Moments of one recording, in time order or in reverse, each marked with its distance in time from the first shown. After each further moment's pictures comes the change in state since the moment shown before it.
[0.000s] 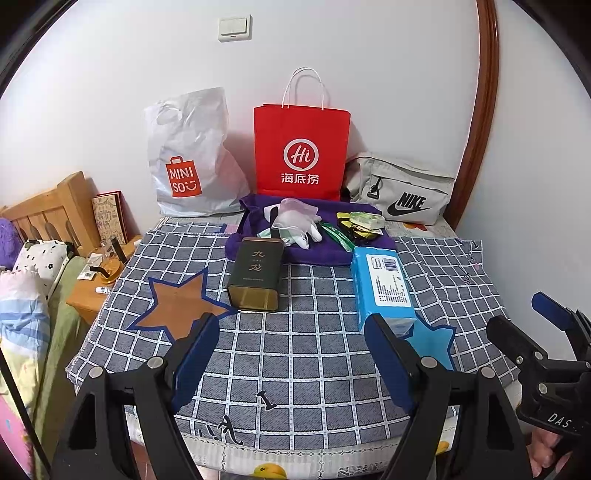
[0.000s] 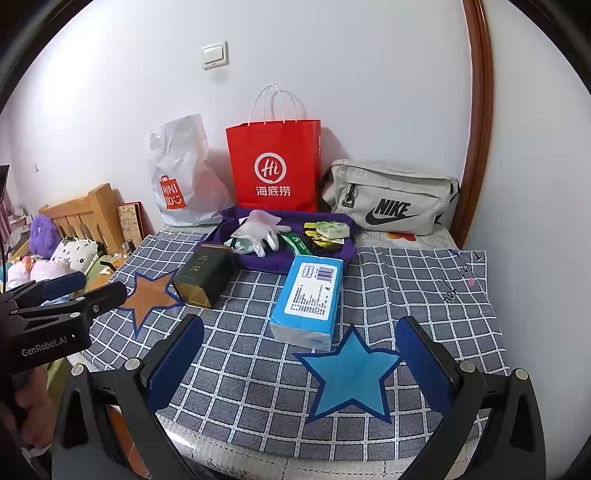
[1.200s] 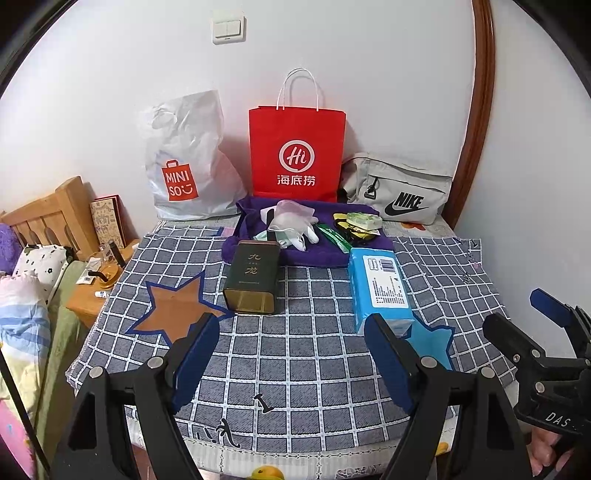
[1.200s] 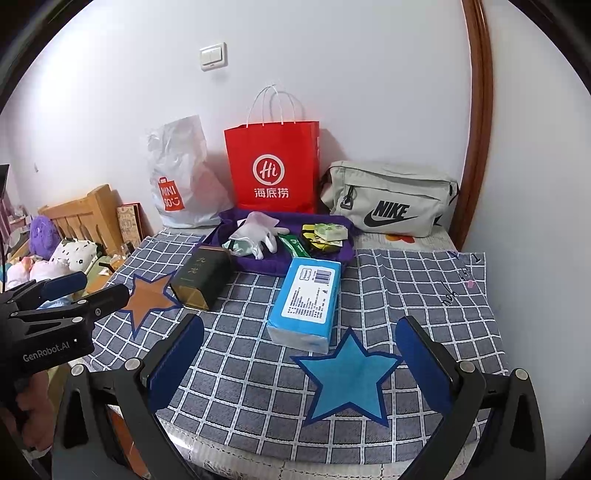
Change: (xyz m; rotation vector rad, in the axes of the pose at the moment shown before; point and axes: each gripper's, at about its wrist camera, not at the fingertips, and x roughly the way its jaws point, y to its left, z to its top) left arm 0.000 -0.002 0.002 0.015 -0.007 -0.005; right arm 0.001 -0.002 0.000 0.000 -0.004 0.000
